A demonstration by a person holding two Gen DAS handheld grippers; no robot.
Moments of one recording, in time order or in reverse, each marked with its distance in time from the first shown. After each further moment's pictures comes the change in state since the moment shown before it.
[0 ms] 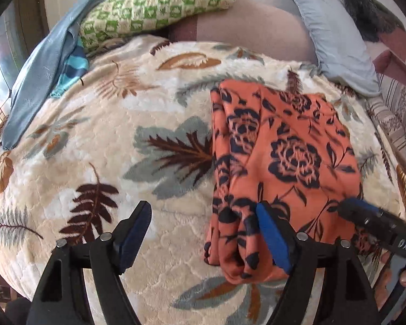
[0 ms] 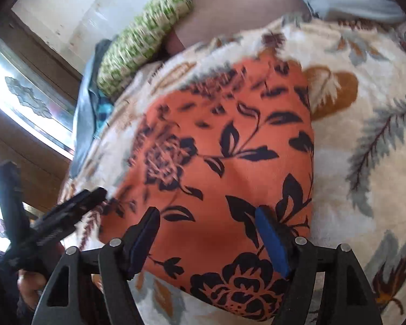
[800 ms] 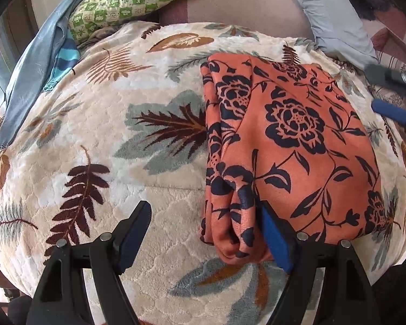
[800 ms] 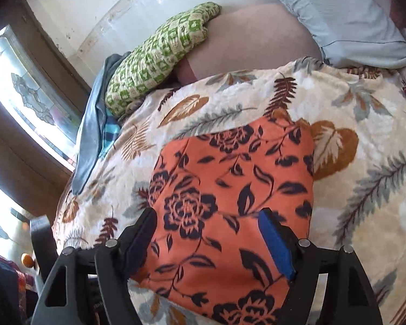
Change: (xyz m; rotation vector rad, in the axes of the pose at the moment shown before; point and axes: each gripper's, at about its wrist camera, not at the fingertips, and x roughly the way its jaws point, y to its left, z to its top) left arm 0.011 -0.006 -0.015 0.052 0.046 0.016; right arm -0.028 0.029 0.071 -0.032 -0.087 -0.012
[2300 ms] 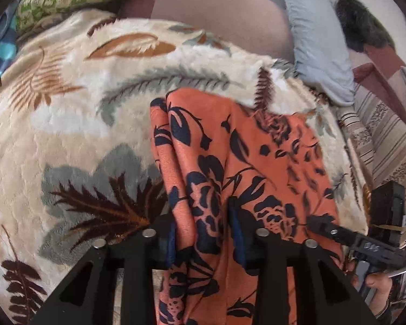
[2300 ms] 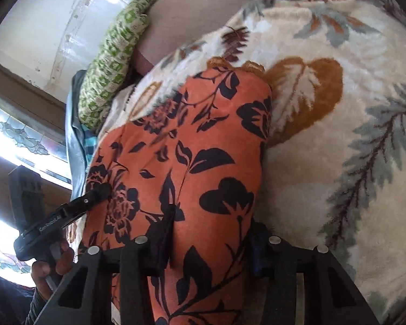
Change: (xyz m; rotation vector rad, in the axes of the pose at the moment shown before) left arm 0.067 -0.003 0.095 -0.086 0.056 -0.312; right arm 0.066 -0.112 -0.044 0.310 0.151 0.089
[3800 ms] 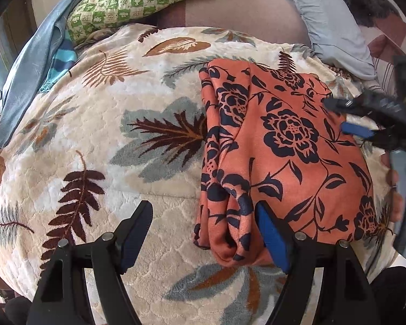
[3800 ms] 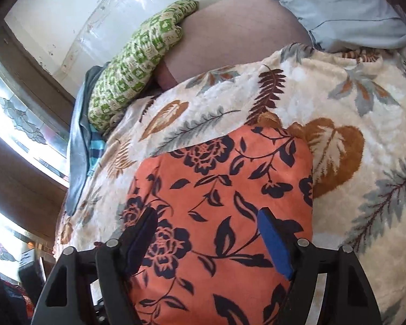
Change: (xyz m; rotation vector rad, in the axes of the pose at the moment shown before) left arm -0.067 -0.009 -0.096 0.072 -0.088 0.267; right arm -0.011 0.074 0.026 -0.195 -0.081 -0.170
